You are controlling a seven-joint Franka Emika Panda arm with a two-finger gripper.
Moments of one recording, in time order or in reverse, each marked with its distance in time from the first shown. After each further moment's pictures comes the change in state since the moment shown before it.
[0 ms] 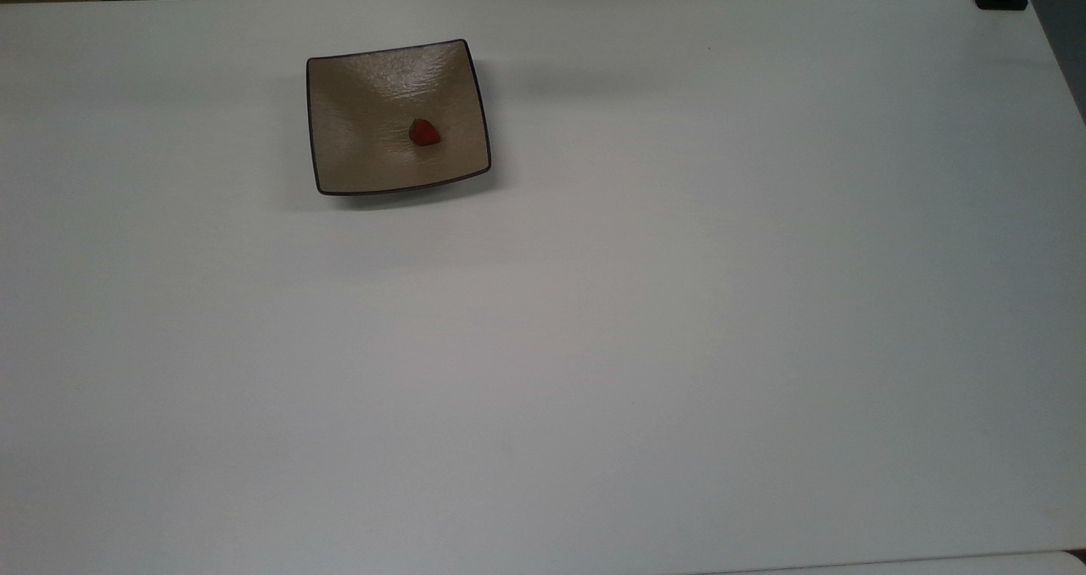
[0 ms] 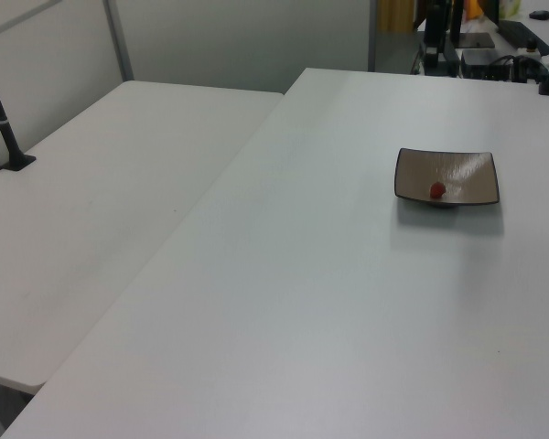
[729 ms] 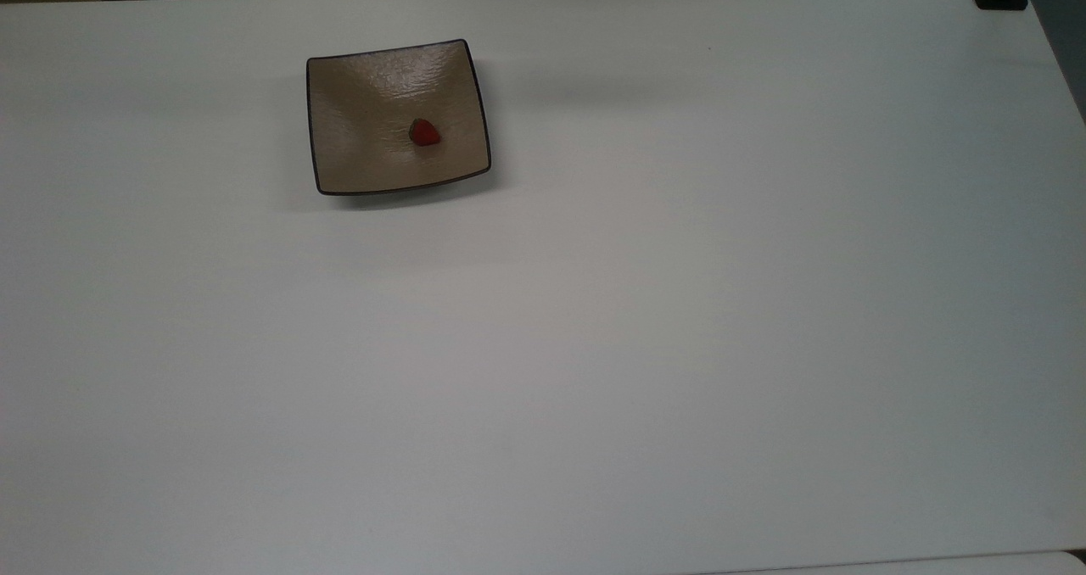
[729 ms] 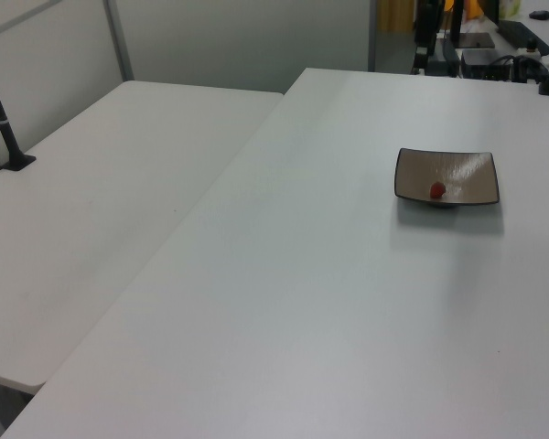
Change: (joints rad) arm 0.012 0.010 -0.005 -0.004 0.038 0.067 0.007
